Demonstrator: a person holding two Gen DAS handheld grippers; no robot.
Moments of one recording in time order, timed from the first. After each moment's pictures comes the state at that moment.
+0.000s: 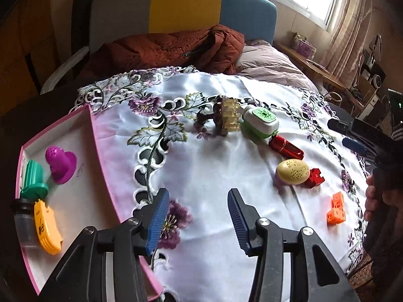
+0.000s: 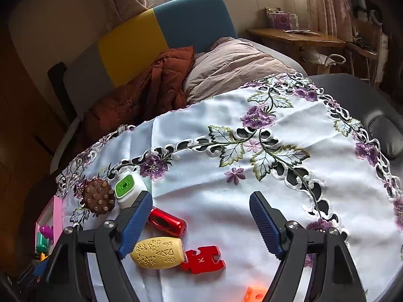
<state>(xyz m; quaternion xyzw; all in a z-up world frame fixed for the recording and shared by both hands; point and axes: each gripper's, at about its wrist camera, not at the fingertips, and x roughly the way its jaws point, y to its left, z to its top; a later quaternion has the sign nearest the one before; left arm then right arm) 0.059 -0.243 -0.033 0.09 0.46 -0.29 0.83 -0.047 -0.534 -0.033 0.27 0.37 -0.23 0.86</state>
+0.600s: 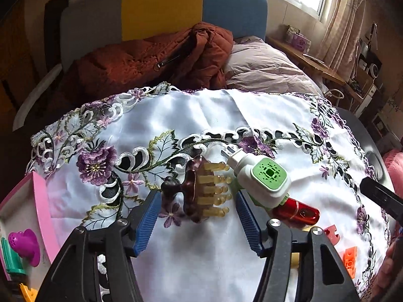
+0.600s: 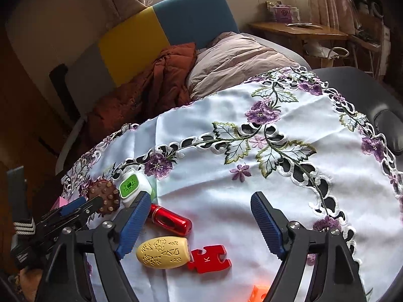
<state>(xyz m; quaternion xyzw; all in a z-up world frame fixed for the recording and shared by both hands) 0.140 -0.345 -0.058 0.12 0.46 -0.32 0.82 -0.044 -0.537 -0.035 0.28 0.37 -0.22 0.85</state>
